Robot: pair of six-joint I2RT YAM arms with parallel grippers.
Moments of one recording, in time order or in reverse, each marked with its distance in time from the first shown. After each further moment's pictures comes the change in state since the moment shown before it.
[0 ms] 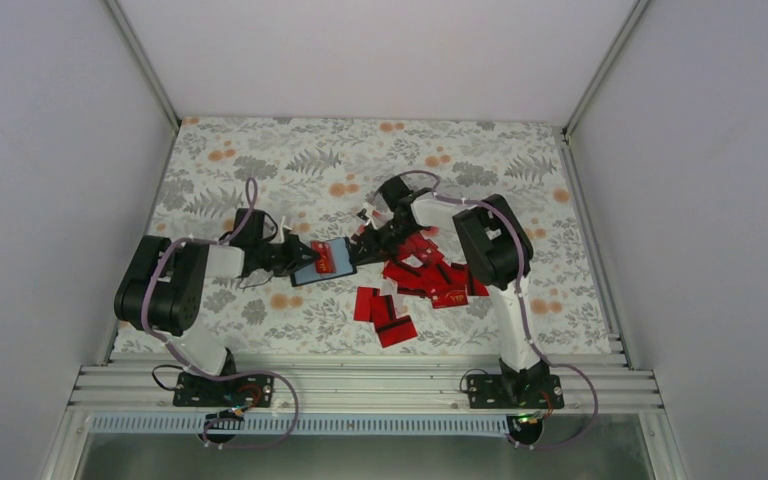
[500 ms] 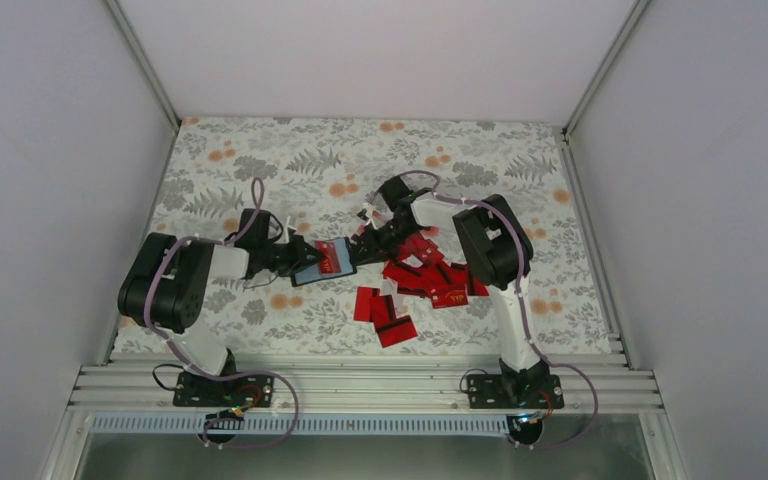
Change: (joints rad) left arm -0.037 0.021 -0.008 0.067 -0.018 -0.021; right arm 0.001 0.000 0.000 0.000 0.008 0.008
